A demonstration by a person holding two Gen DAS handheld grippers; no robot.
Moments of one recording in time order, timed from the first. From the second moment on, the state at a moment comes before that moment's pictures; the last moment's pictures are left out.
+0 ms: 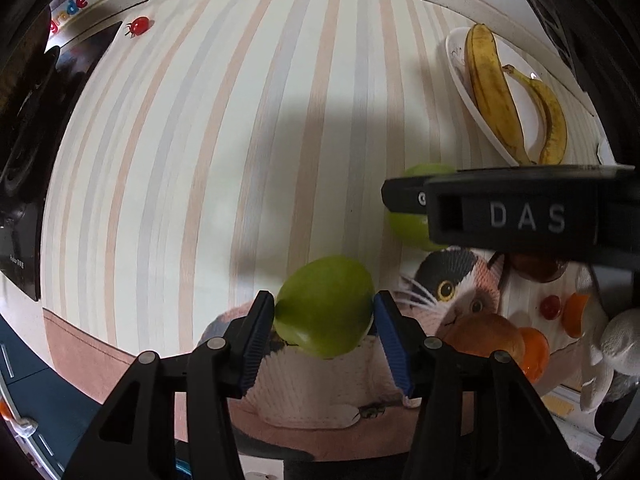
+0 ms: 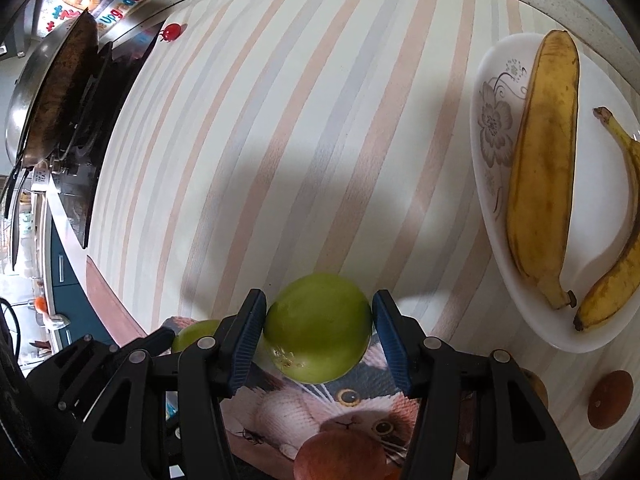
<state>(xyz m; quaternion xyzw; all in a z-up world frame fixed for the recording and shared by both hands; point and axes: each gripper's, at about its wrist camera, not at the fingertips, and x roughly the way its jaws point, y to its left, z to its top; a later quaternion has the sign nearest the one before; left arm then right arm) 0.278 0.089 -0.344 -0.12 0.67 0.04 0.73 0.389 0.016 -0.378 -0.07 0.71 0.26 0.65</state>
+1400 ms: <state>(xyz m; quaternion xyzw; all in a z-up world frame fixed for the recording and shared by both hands) 0.298 0.074 -0.351 -0.16 0.67 0.01 0.72 0.423 -0.021 -0.376 0.05 0.74 0.24 0.63</state>
